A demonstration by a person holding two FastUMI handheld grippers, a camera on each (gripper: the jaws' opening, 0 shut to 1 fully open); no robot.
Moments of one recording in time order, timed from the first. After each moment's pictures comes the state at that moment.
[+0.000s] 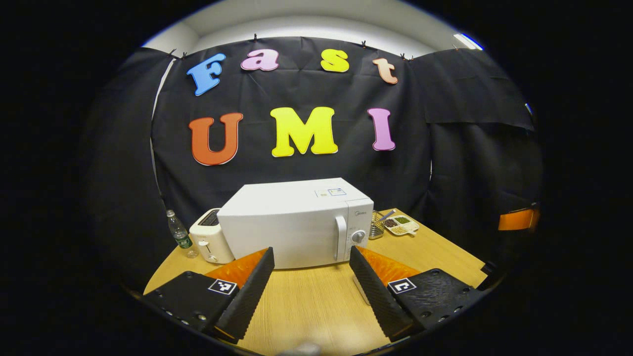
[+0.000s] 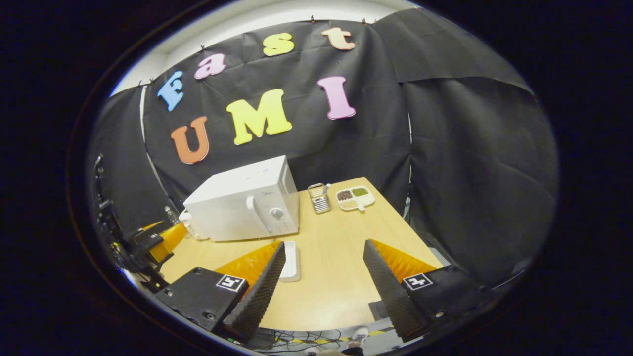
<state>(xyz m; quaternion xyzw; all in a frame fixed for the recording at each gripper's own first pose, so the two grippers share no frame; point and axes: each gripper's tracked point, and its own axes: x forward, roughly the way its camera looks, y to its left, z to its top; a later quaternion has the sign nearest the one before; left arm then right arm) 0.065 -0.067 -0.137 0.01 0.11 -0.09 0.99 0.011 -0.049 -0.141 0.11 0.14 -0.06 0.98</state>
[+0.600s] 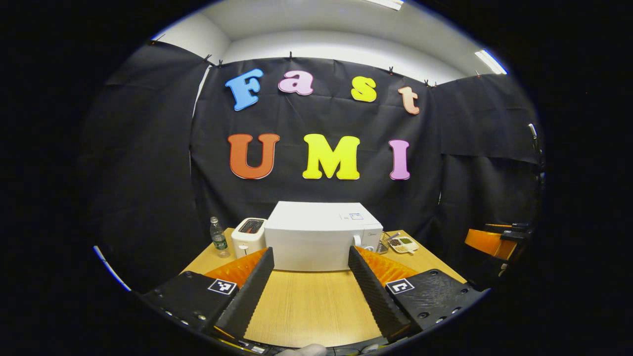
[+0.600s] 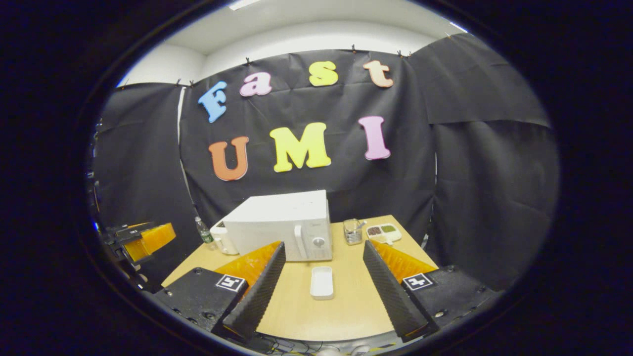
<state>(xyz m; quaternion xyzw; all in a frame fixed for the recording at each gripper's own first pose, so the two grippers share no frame) -0.012 0.014 -0.050 -0.04 0.07 -0.02 1.00 -0.009 0.042 -0.049 0.06 0.03 0.00 1.00</state>
